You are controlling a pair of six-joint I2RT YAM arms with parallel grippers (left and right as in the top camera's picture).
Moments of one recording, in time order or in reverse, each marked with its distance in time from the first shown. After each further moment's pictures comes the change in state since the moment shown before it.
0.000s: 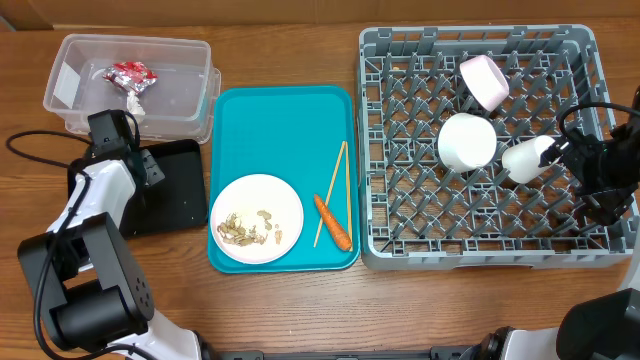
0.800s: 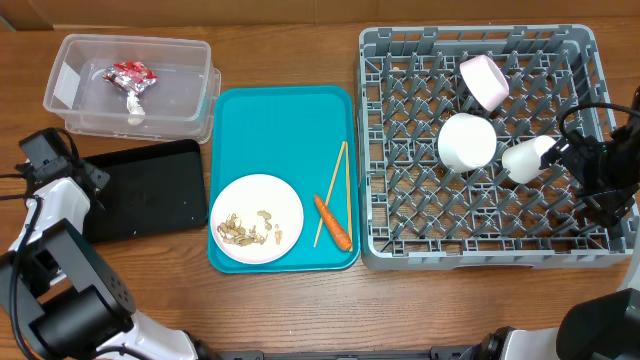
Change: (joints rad) left arm 0.246 0.020 0.009 0.149 0.047 -0.199; right arm 0.000 0.000 0.000 -0.012 0.016 0.000
